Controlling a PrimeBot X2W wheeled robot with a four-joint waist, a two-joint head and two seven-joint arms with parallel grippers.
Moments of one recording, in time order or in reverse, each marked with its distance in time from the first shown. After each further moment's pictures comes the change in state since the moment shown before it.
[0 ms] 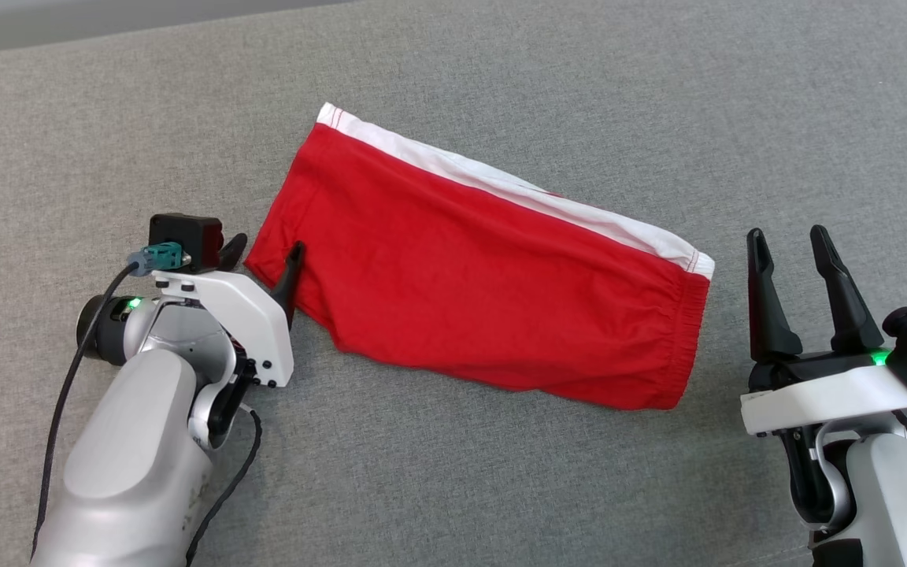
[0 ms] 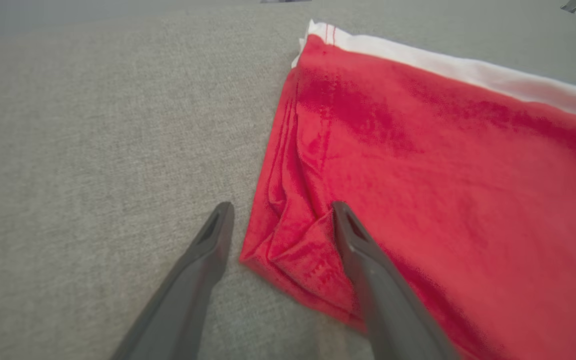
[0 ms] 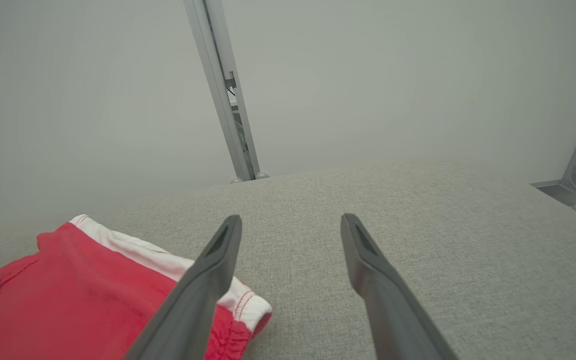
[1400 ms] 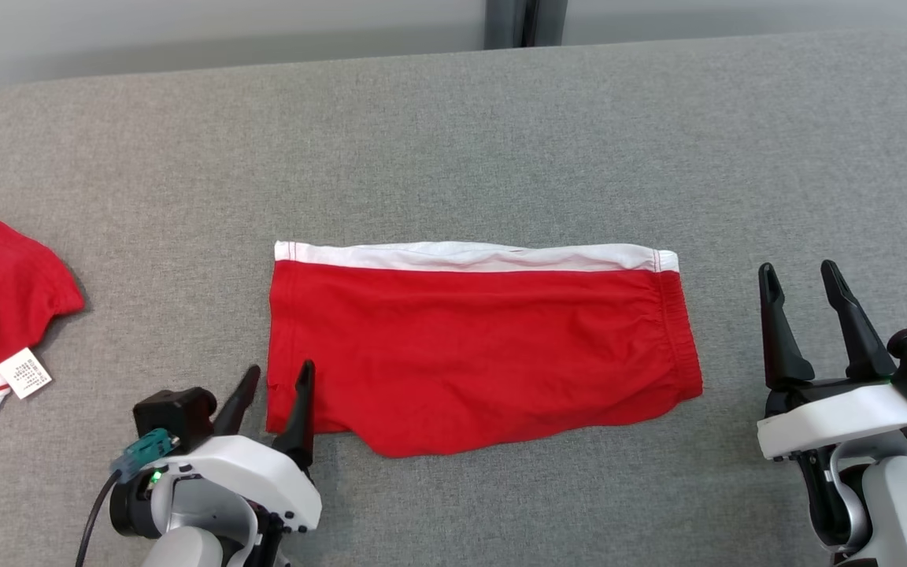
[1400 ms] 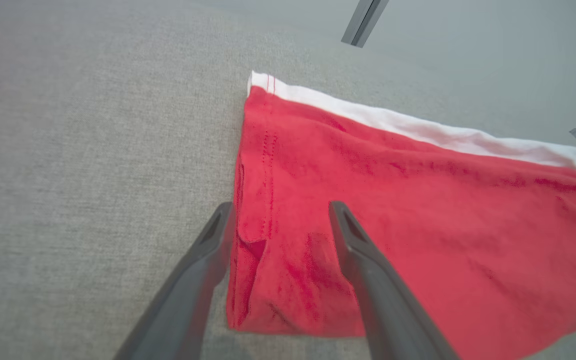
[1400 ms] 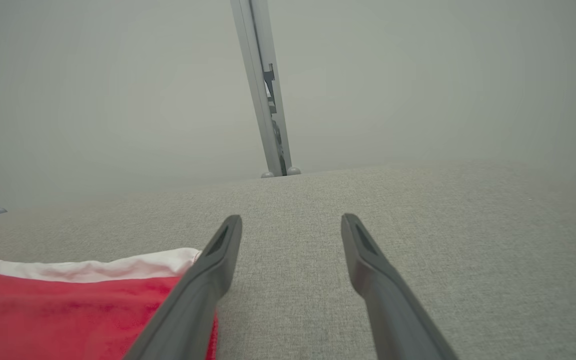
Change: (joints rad) left arm 0.456 -0.042 0.050 -0.377 -0.123 0.141 -0.110; right arm 0.038 -0.034 -0.017 0.046 -0.013 0.000 0.024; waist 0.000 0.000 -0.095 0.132
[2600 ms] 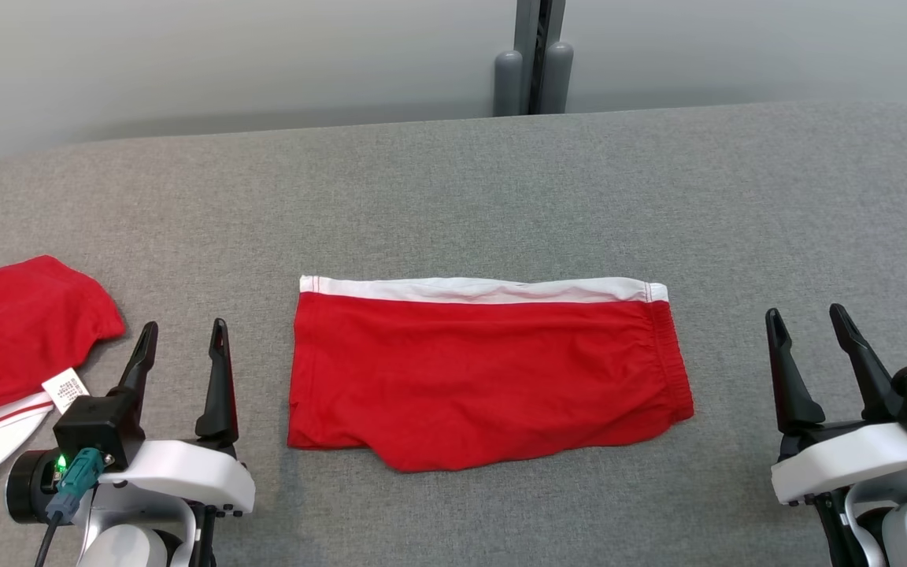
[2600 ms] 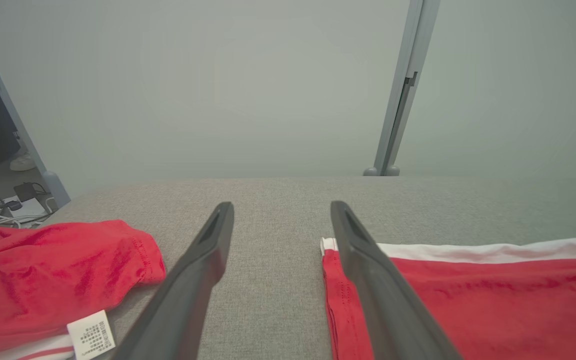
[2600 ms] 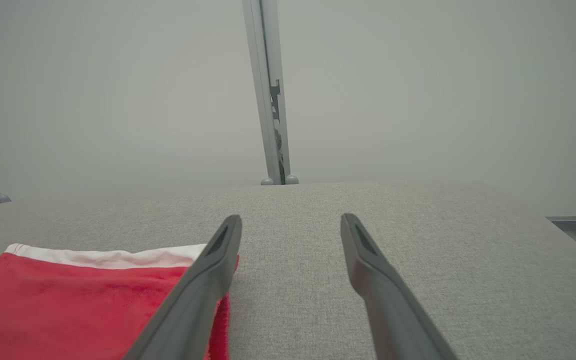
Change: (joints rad) left arm 0.022 0.113 0.044 -0.115 0.157 0.101 -0.191; right arm 0.124 0.003 -0.040 -0.118 -0.070 0.000 0.105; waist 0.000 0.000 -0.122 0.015
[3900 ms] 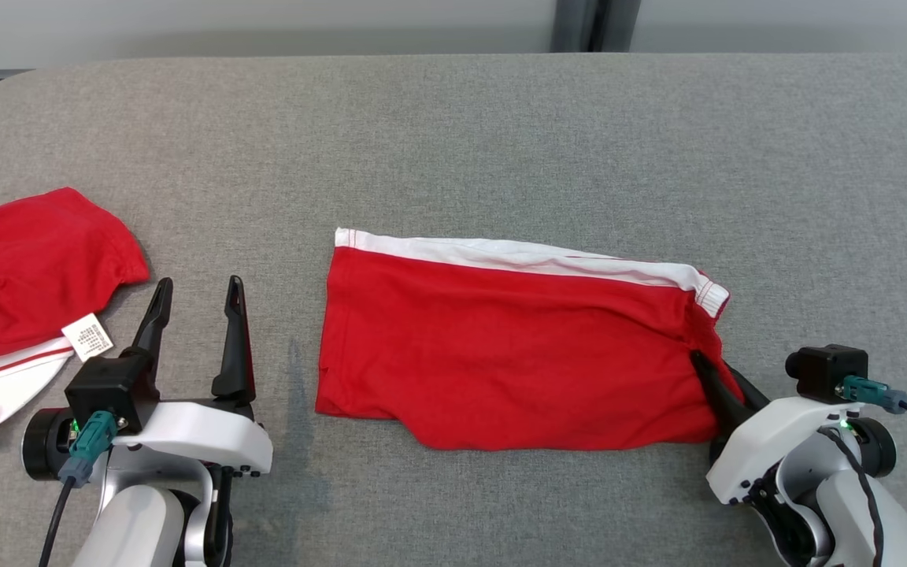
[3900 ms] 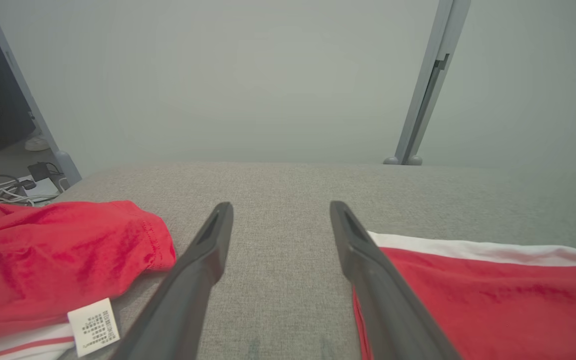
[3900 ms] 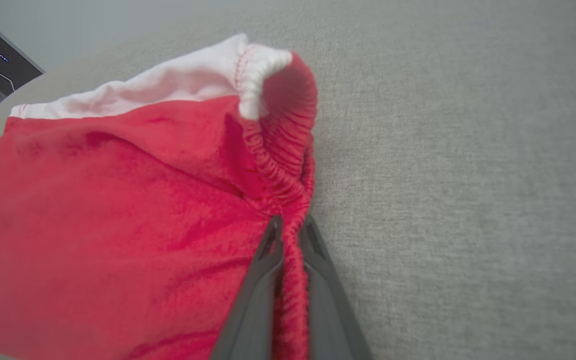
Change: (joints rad) left arm -0.088 -0.019 -0.034 0.014 -0.009 0.013 -0.012; right arm -0.178 -0.074 0.283 0.354 0.285 0.000 0.143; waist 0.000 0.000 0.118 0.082
